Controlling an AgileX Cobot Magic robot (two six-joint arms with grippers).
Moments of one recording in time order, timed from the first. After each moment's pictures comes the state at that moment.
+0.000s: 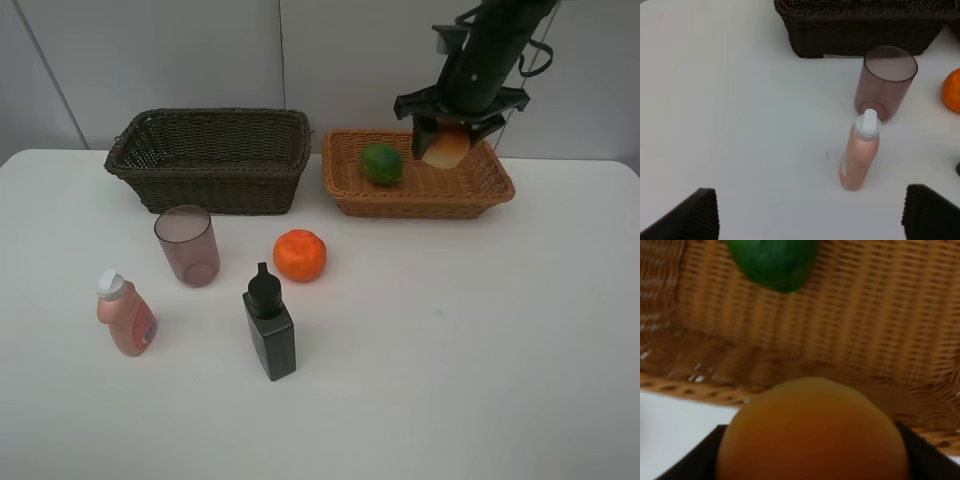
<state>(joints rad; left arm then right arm) -0.05 -0.01 -0.50 0.02 1.06 -0.09 0.29 2.04 -1.74 -0.09 1.06 0.15</state>
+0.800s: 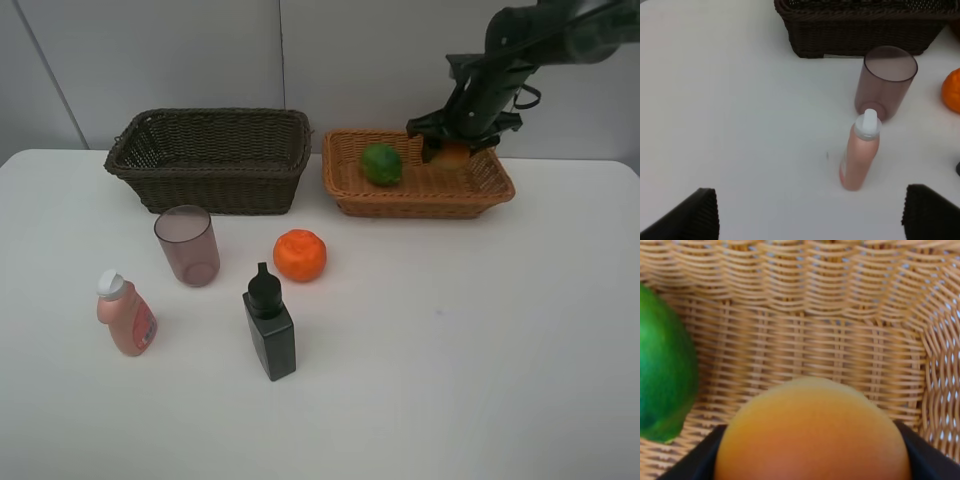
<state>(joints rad) -0.05 -0.01 -0.50 0.02 1.06 -0.09 0.20 2.21 -1.75 -0.14 0.74 0.15</state>
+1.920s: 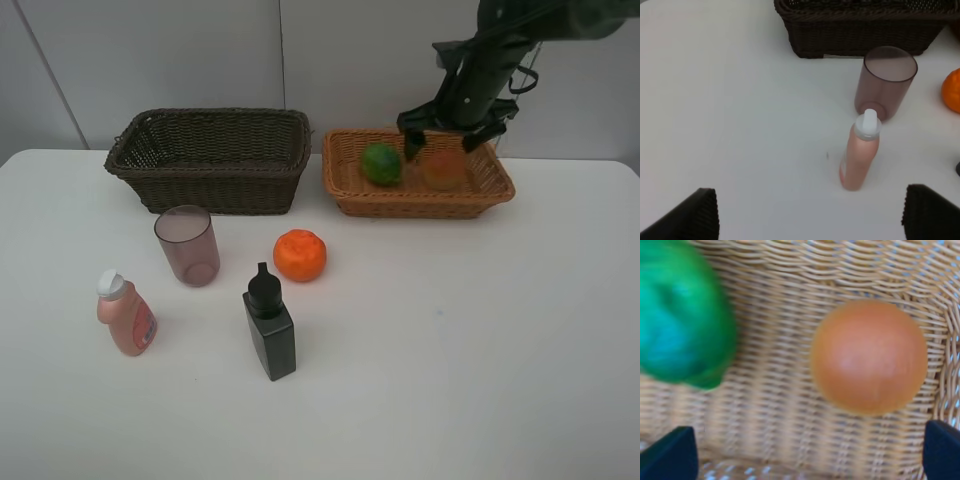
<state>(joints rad) -0.05 -0.01 -0.50 0.02 1.06 -0.09 0.26 2.13 -1.75 -0.14 0.89 0.11</state>
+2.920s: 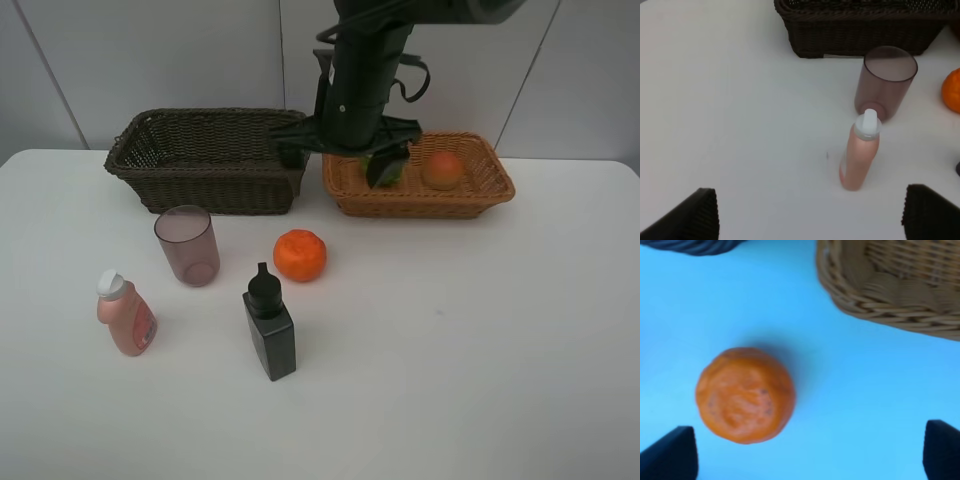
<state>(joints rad) -0.05 -0.01 -0.50 0.02 1.06 -0.09 0.68 2.06 -1.75 -0.15 1.10 0.52</state>
